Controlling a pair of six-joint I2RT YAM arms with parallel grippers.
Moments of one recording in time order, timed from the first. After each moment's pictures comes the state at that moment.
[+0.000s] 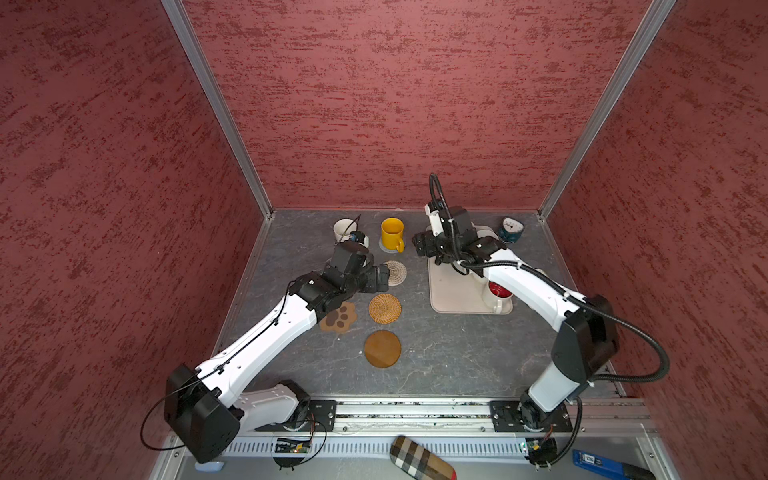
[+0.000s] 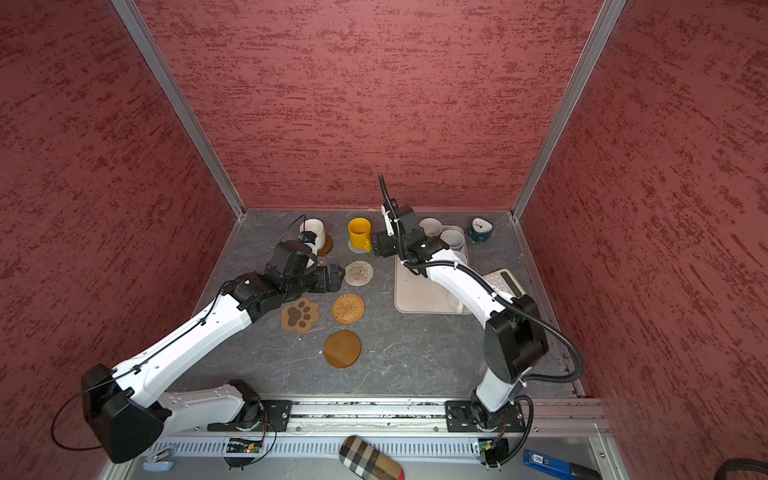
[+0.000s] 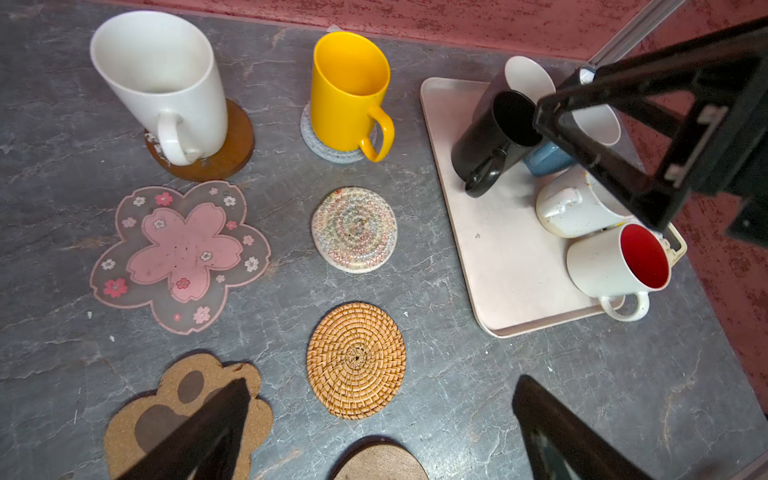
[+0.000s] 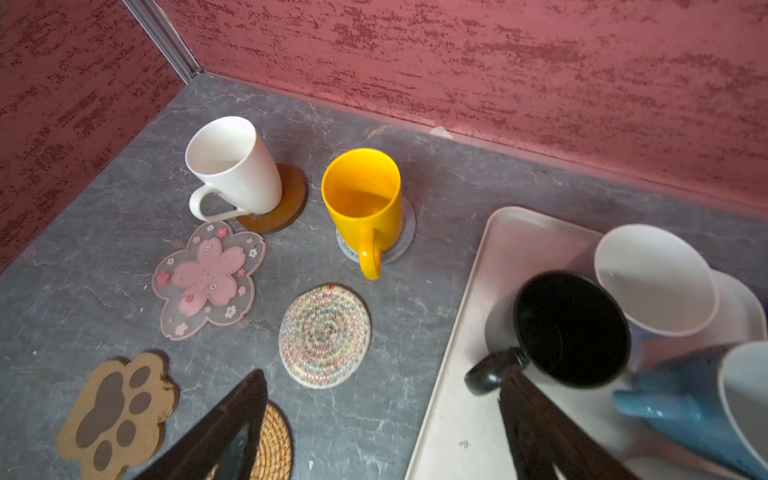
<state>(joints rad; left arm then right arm) -0.62 1.23 1.11 -0.62 -0.11 -0.45 0.55 1.63 1.38 -0.35 0.05 0.19</state>
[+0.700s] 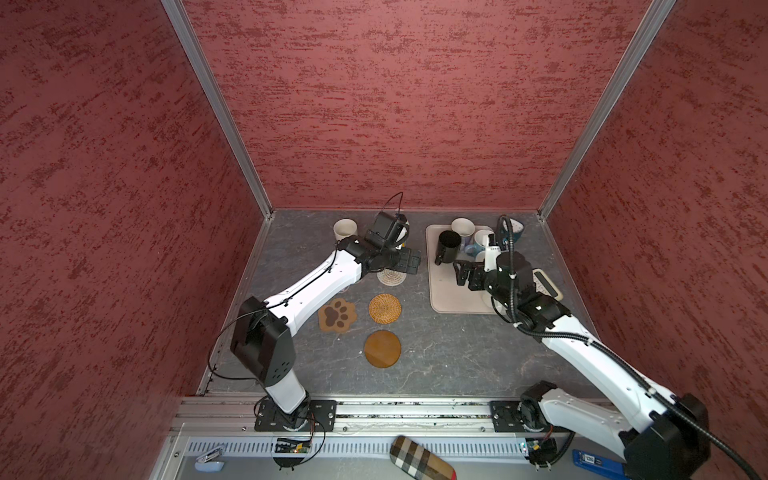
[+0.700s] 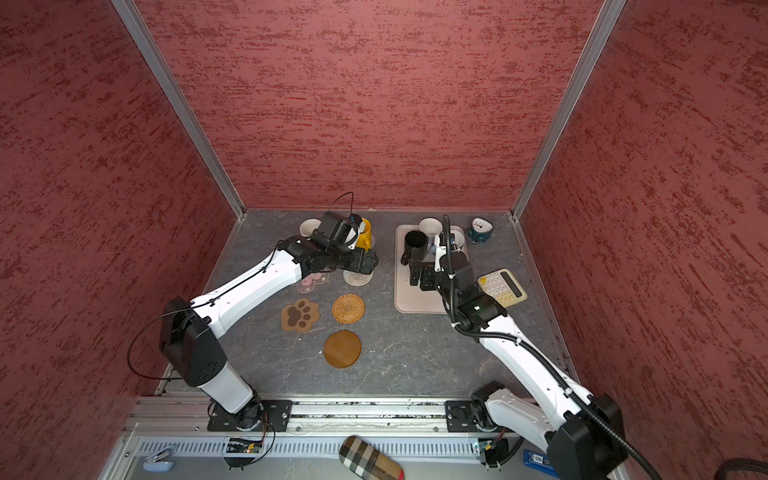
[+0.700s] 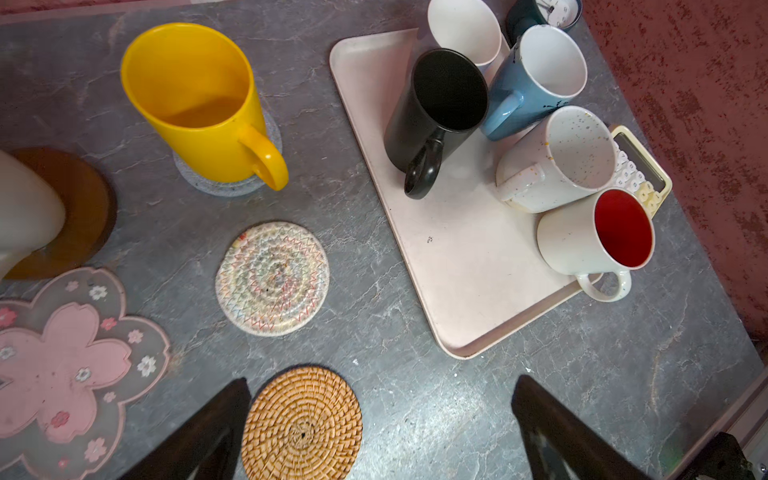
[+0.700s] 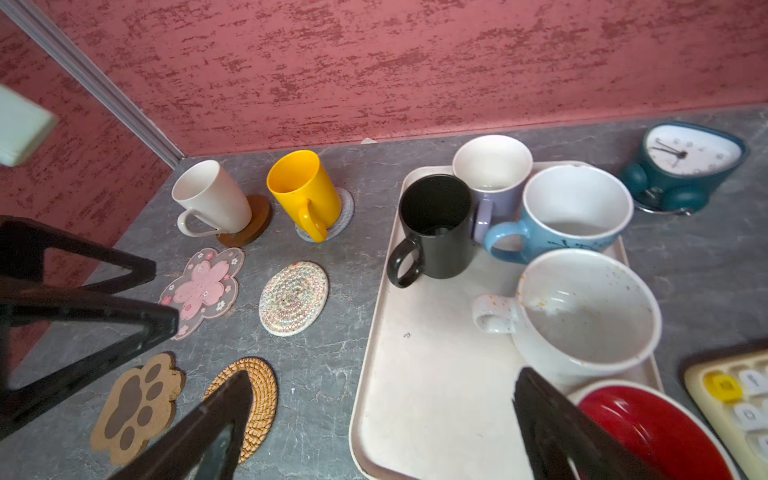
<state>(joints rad) -0.64 1.71 1.53 -0.67 0.05 -0.30 0.45 1.02 0.79 -0.21 0.12 0.39</state>
